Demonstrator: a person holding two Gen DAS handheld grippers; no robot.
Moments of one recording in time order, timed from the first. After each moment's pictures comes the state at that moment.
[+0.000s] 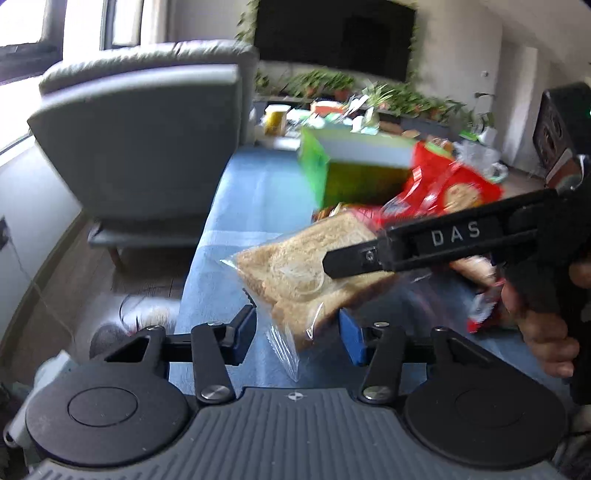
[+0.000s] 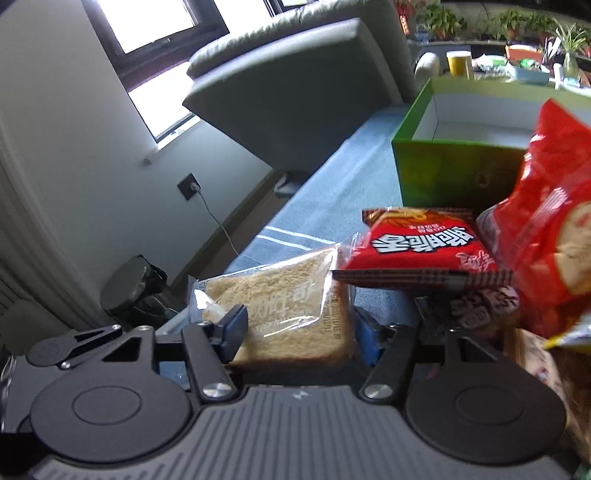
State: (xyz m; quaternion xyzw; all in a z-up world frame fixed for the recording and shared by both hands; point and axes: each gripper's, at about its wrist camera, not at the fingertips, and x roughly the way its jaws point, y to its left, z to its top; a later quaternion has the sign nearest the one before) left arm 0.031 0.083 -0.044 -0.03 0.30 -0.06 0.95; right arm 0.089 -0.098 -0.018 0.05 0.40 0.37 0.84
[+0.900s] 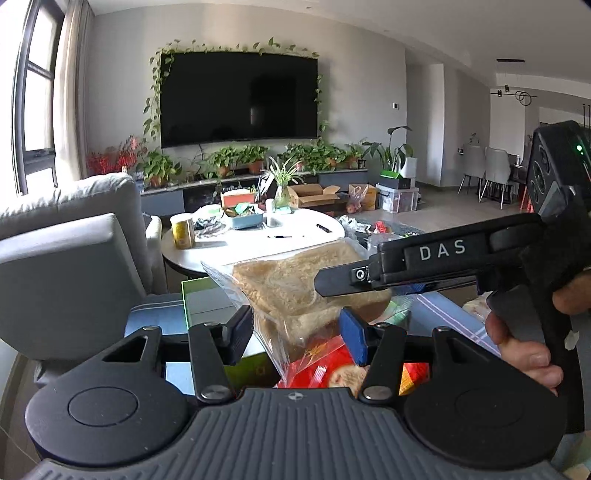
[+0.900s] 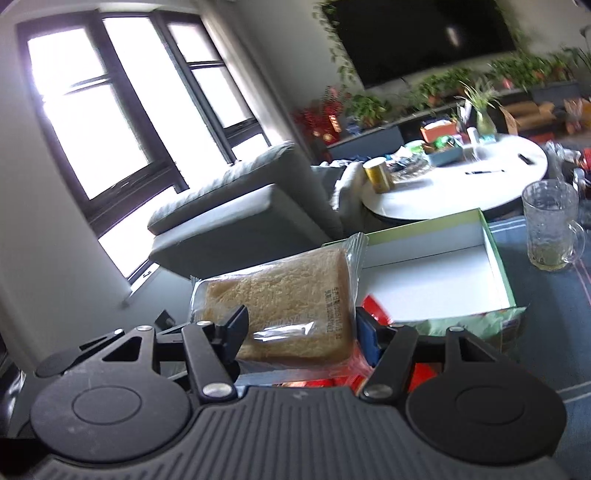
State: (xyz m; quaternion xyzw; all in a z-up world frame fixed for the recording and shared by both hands) left arm 0.131 -0.021 0.067 0.04 0.20 -0.17 0.96; right arm 0.137 -0.209 0.076 0.17 0.28 0.27 0.90
